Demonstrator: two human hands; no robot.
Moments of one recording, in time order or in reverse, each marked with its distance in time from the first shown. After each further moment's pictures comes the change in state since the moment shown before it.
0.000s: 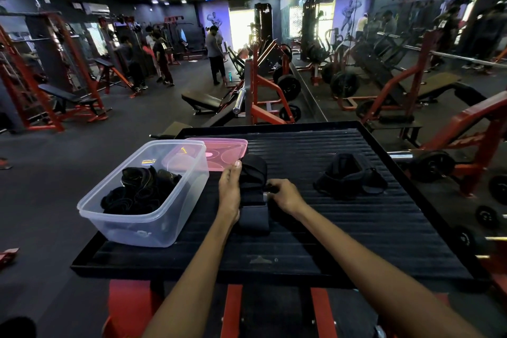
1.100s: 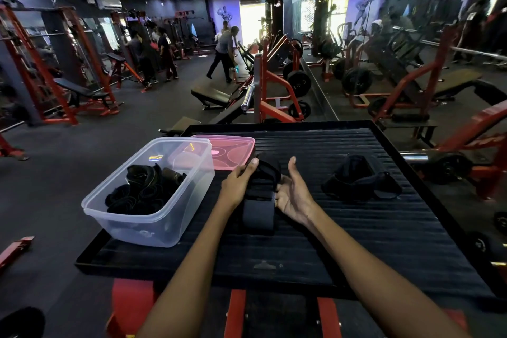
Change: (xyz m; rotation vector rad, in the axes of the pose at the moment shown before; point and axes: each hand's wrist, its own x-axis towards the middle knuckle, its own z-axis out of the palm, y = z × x) left_hand 0.017 0.012 -0.009 0.646 -0.136 -0.143; right_hand 0.007 -0.002 -0.003 1.051 -0.294 0.194
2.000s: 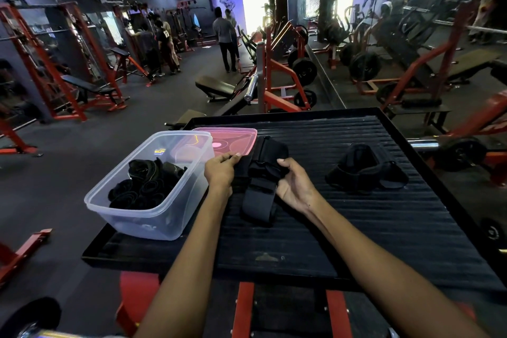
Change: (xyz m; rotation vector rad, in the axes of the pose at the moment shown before) left_hand 0.022 0.005 -0.011 -0.511 0.313 -0.100; right_hand 0.002 -0.002 0.004 0.194 -0.088 -0.021
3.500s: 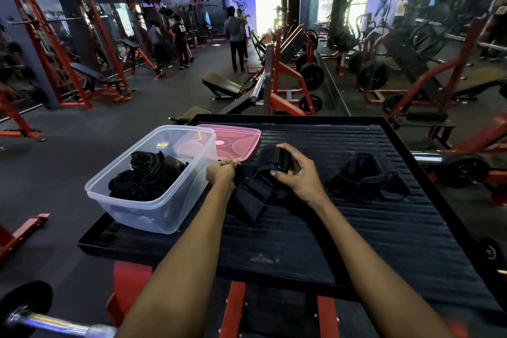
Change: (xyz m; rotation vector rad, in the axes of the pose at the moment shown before) left_hand 0.007 -0.006 0.010 0.048 0.273 -0.152; right_hand -0.006 -0.020 -0.004 -0.971 0.086 -0.543
